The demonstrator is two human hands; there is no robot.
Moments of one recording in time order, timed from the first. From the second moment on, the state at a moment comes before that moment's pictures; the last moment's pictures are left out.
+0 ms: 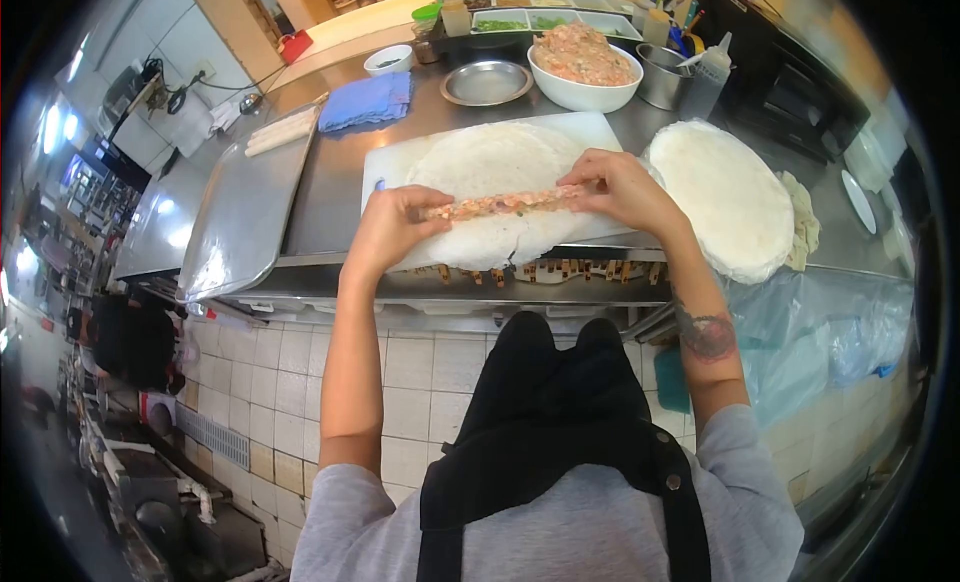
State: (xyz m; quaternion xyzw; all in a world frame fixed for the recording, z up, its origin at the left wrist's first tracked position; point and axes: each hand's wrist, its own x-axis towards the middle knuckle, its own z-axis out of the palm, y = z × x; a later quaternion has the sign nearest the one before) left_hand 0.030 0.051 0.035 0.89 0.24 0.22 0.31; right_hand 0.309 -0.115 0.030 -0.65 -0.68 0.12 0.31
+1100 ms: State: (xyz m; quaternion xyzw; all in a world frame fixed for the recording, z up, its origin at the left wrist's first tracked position) left_hand 0.026 -0.016 -0.023 0.91 0.13 0.40 0.05; right_hand 0.272 -0.107 0.036 -0.65 -0.67 0.04 0.36
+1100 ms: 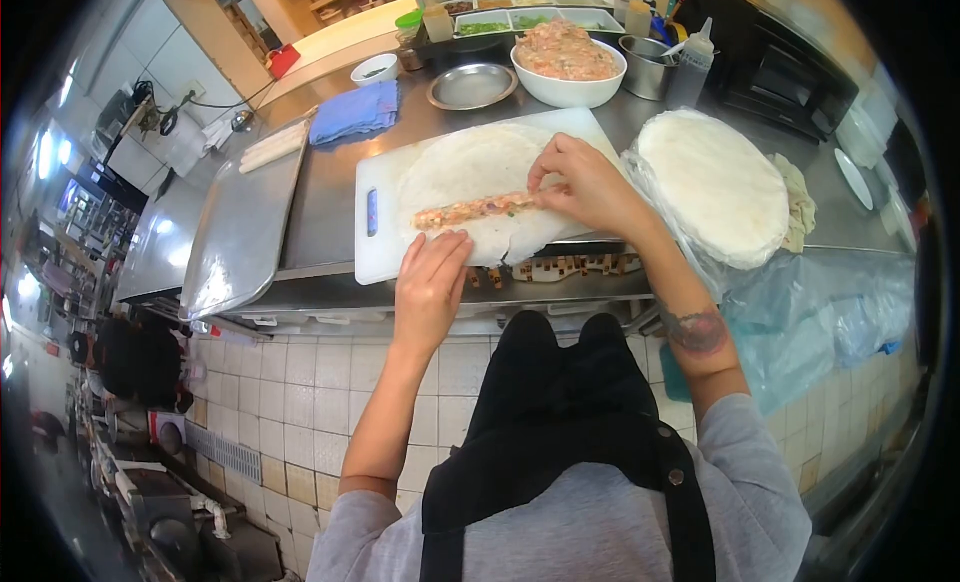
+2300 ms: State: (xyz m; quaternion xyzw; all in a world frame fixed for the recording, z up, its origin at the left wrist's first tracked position) left_hand 0.055 0.043 0.011 0.90 0.12 0.40 0.12; right_hand 0.265 -0.046 0.024 -0.55 -0.74 -0.11 0.38
